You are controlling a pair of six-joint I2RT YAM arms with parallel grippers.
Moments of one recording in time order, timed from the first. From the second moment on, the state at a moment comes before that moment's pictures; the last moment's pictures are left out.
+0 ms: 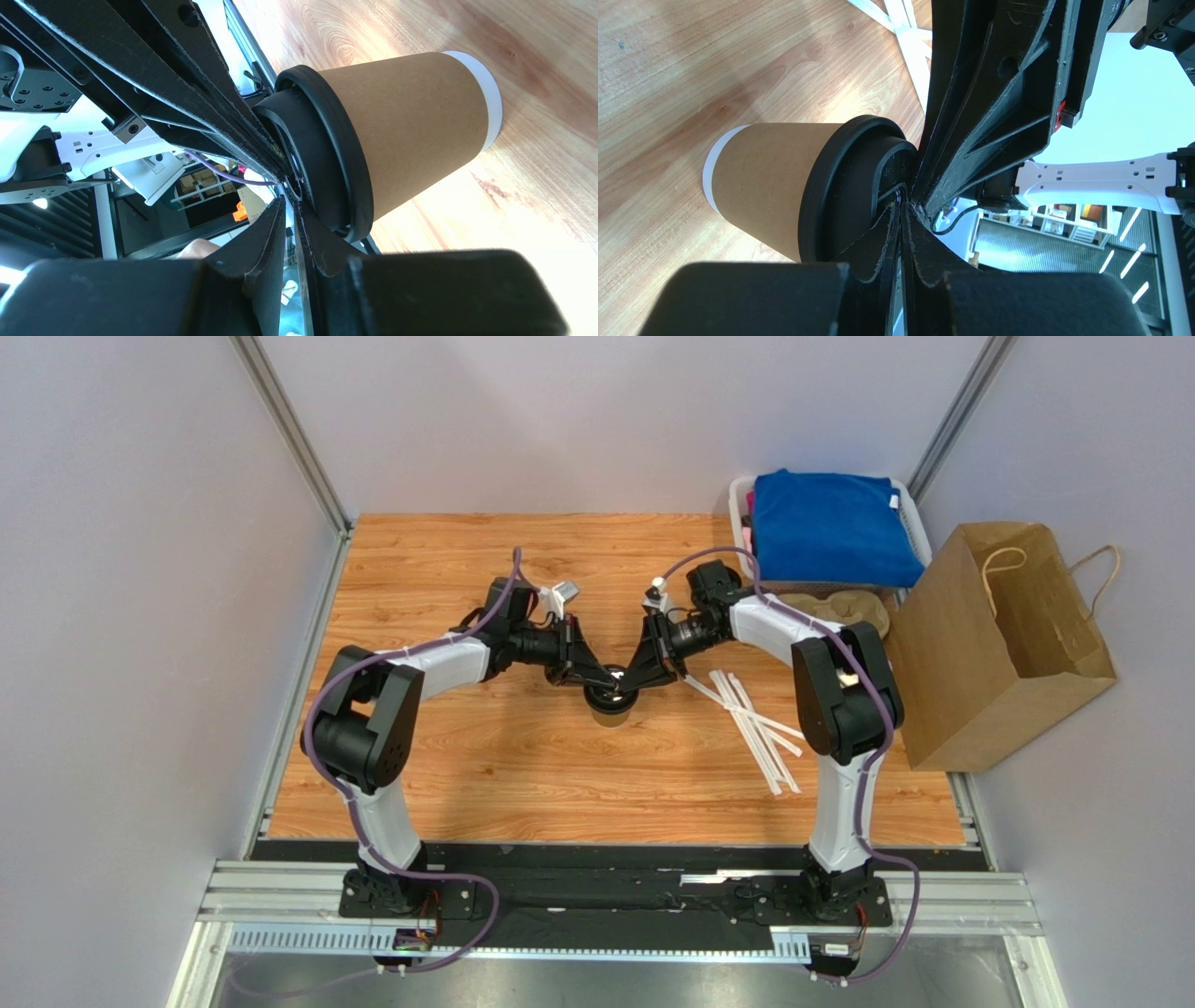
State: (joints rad) left arm -0.39 1.82 1.06 0.05 0.93 -0.73; right arm 0.35 2.03 1.41 -0.56 -1.11 0.45
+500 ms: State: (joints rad) left arm -0.37 1.90 1.05 0.17 1.09 -0.79; right arm 0.35 2.08 1.48 -0.67 -1.11 0.38
